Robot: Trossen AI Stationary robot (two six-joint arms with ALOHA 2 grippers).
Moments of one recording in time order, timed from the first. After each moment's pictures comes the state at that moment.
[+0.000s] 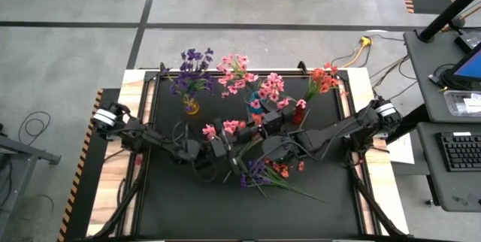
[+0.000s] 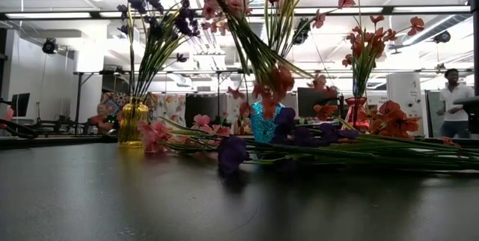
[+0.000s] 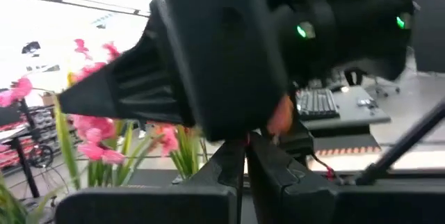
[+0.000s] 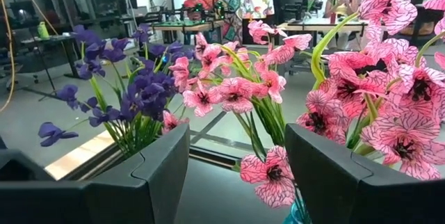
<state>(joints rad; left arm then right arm) -0.35 1.68 0.85 1.14 -0.68 0.39 0.31 1.72 1.42 0.03 1.38 0.38</state>
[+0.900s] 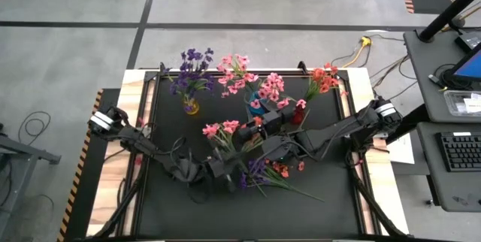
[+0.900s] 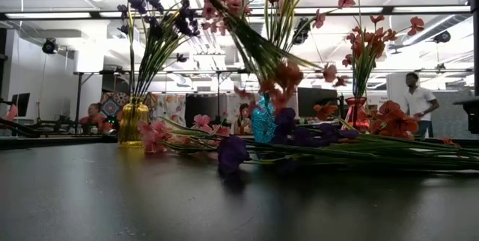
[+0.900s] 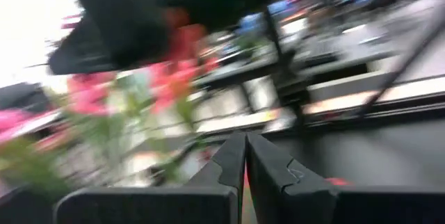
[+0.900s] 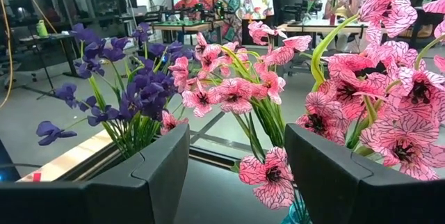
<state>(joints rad) -0.52 1.68 0.86 0.95 -0.95 0.44 0.31 1.72 1.42 0.03 1.38 0.36</state>
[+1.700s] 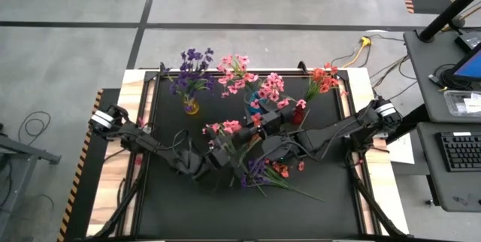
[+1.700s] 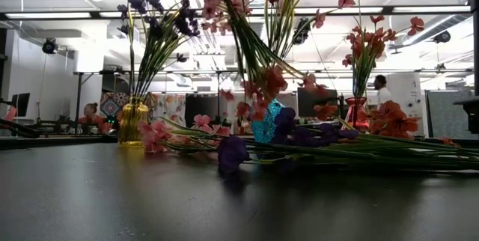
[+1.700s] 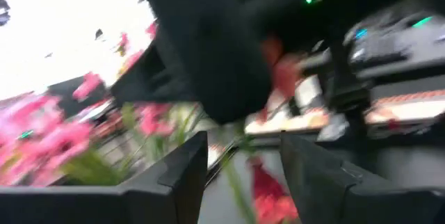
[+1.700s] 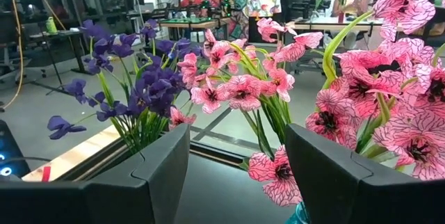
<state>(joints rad) -0.45 1.67 0.94 0.95 -1.04 0.54 0.31 1.72 1.42 0.03 1.35 0.36</state>
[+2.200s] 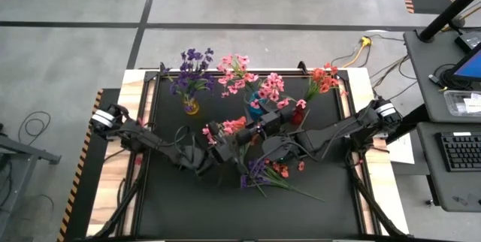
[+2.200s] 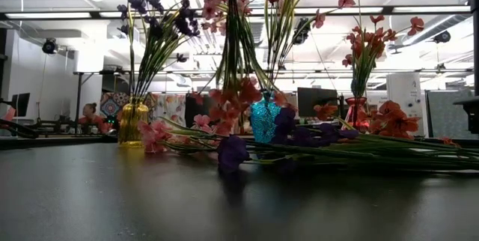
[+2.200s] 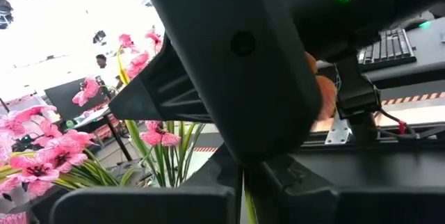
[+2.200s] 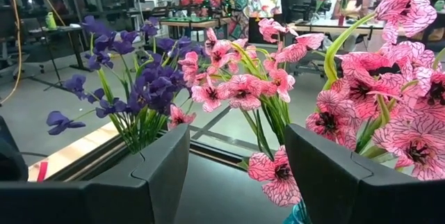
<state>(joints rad) -0.42 1.67 0.96 0.94 -0.98 0.53 0.31 1.72 1.42 0.03 1.35 0.34</state>
